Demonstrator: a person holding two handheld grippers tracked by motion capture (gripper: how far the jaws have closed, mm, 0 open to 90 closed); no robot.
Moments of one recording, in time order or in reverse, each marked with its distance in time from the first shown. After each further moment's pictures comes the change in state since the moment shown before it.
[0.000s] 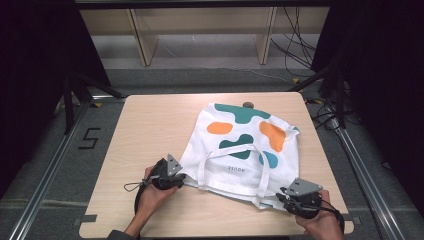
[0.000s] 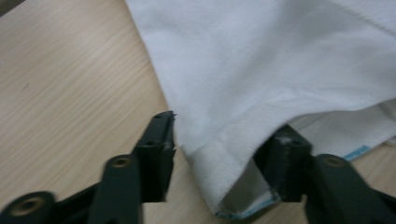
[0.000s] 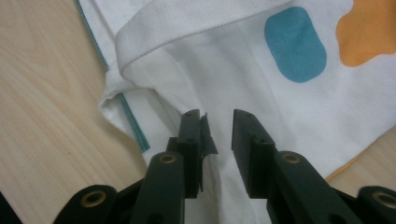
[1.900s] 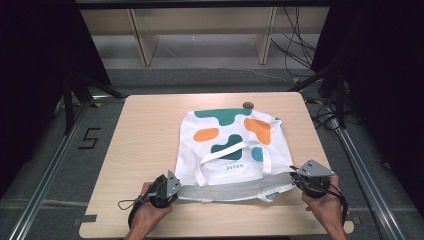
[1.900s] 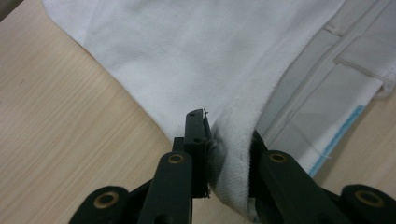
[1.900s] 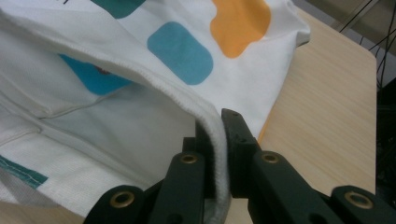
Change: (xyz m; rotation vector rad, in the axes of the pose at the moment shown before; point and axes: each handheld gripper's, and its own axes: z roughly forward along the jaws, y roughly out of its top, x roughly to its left) left arm -0.033 -0.016 -0.042 0.016 -0.007 0.075; right arm -0.050 0.004 0.012 -0.137 -0.192 0.068
